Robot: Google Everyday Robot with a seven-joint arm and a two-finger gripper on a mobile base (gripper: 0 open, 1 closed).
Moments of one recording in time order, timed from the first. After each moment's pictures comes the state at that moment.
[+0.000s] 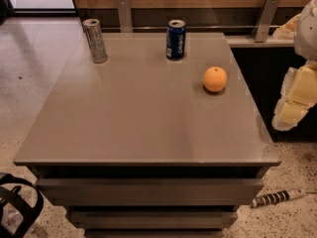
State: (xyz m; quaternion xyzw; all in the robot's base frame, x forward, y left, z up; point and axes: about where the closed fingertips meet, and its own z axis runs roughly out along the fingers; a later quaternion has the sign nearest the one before) arm 0.438 -0.214 0.987 -0.60 0.78 -0.05 0.18
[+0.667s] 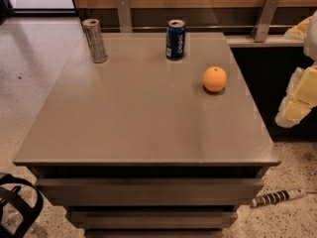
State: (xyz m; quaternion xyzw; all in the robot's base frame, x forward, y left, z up) arm 0.450 -0.236 0.979 -0.57 0.80 -0.05 0.20
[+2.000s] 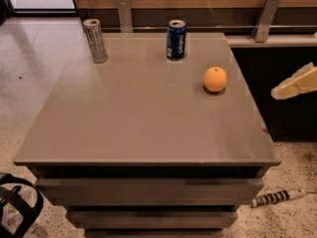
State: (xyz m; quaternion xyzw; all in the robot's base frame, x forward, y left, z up) arm 0.546 -0.320 0.942 -0.40 0.80 0.01 0.43
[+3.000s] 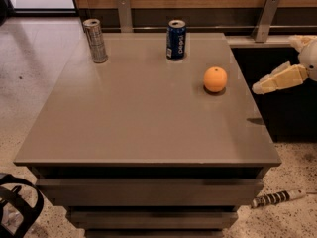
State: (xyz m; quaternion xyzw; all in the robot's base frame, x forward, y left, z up) arm 0.586 -0.294 0.920 -0.40 0.78 0.08 0.47
